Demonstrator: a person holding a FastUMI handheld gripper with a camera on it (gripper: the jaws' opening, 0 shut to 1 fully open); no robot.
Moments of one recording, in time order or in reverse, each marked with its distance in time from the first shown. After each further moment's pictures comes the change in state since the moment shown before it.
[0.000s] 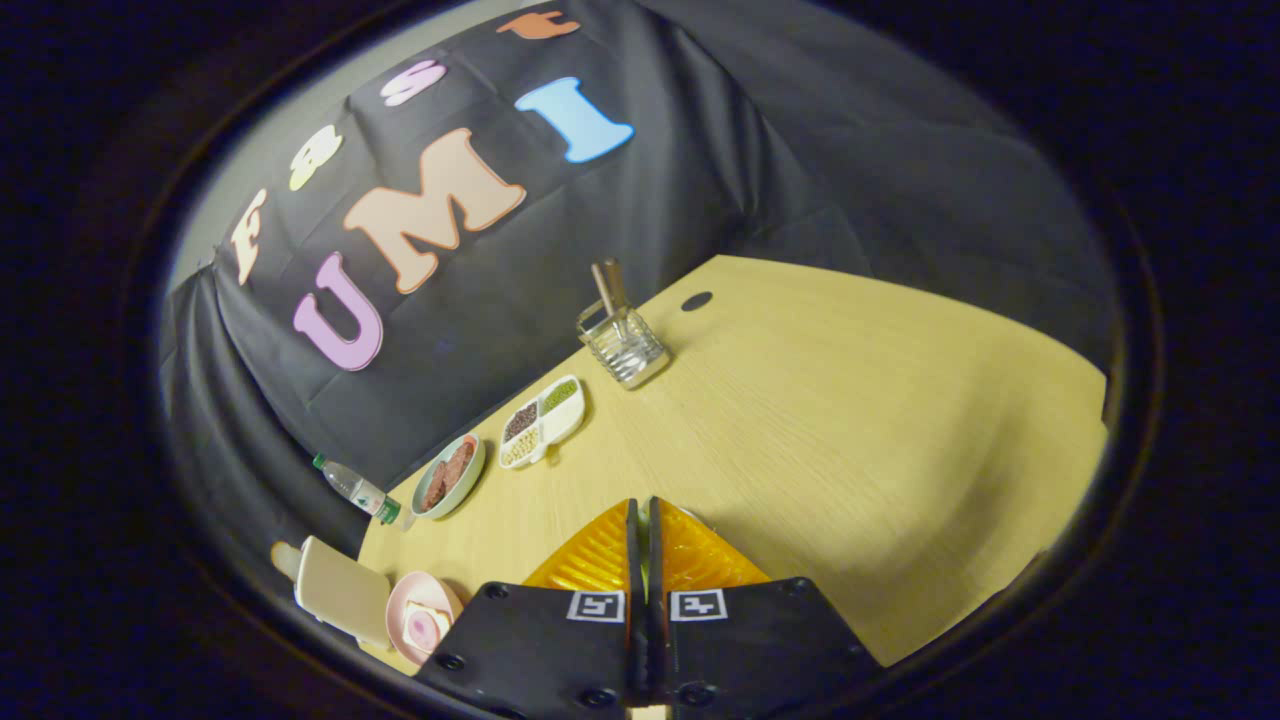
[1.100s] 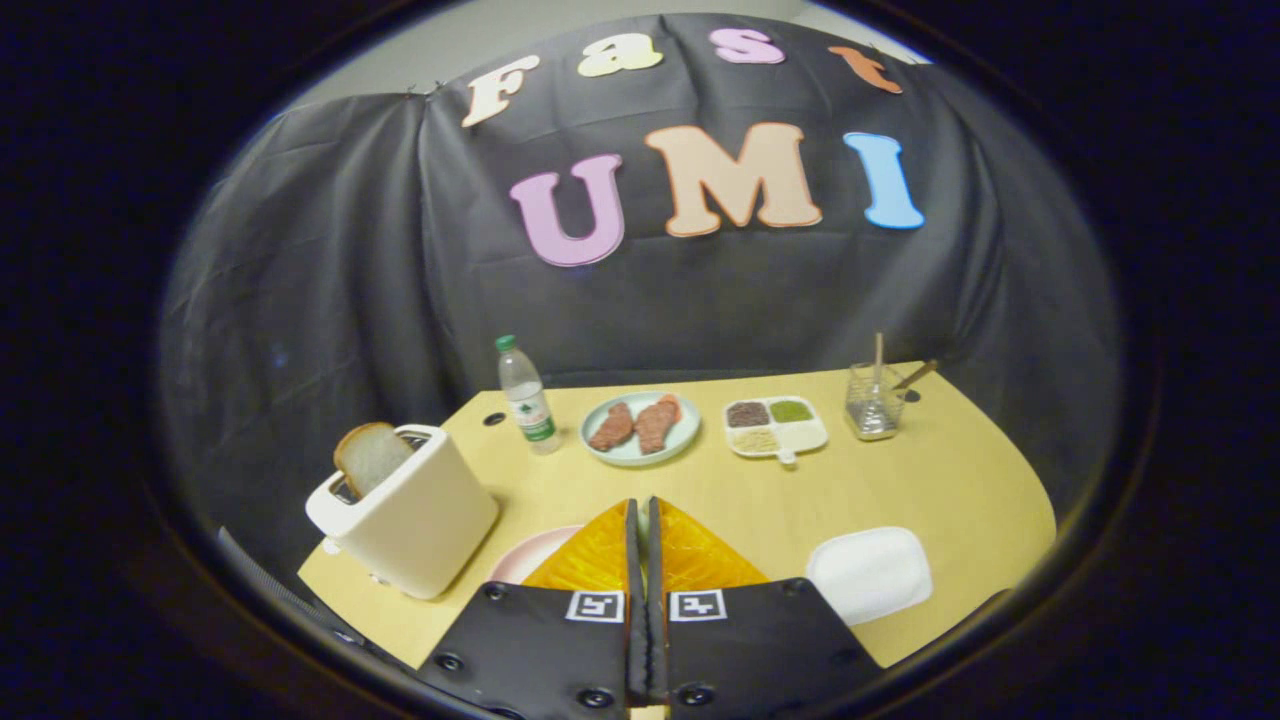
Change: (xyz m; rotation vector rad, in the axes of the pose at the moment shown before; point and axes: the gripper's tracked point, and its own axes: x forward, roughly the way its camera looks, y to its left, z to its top) arm -0.084 0.301 -0.099 -0.514 0.025 0.263
